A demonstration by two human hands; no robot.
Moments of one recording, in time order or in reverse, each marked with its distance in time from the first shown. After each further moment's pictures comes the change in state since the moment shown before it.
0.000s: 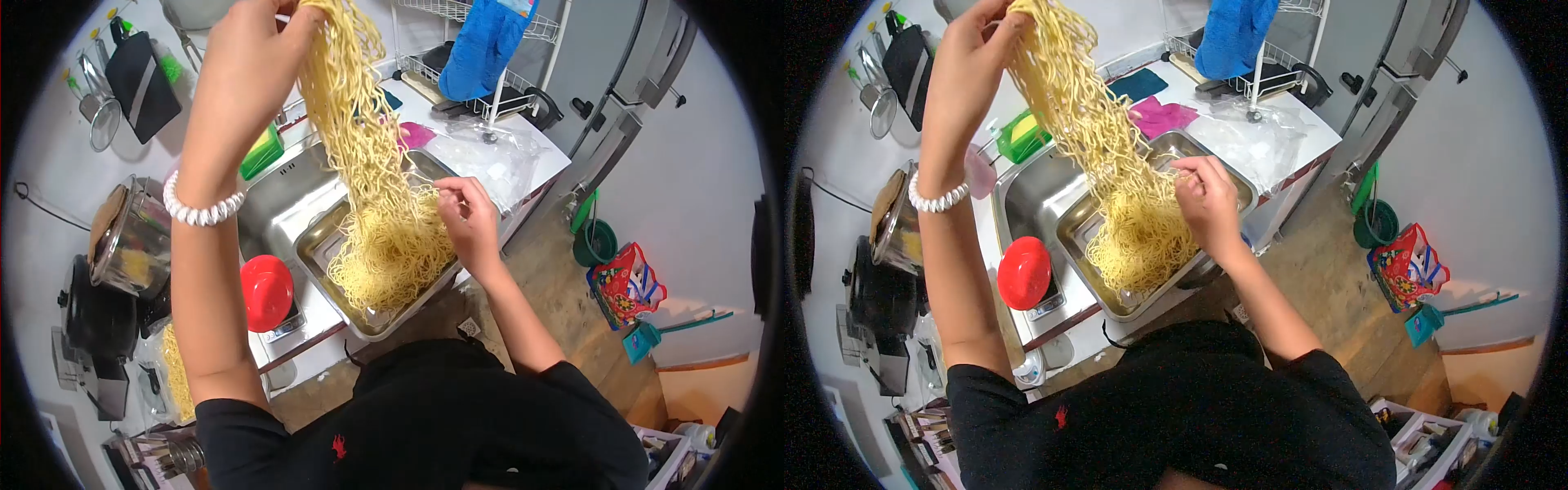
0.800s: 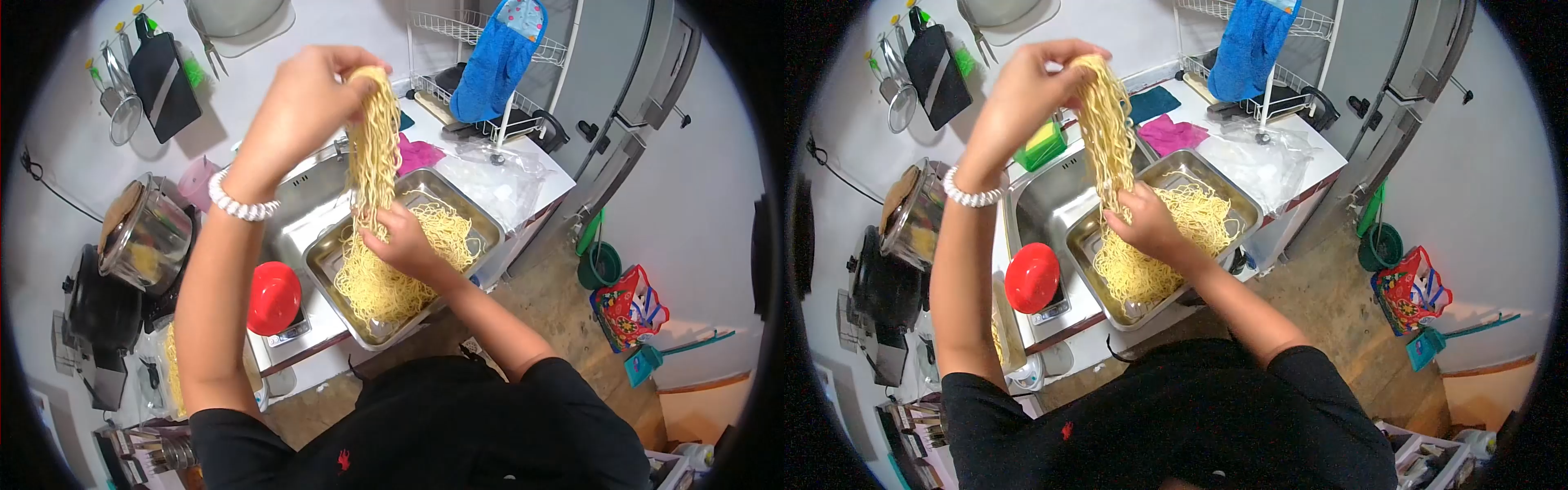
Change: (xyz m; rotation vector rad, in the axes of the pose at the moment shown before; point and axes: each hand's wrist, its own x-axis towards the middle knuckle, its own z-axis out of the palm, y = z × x) left_hand -0.007 -0.022 0.014 -0.107 -0.311 -0.111; right_hand 0.008 0.012 0.084 0.006 -0.278 -0.295
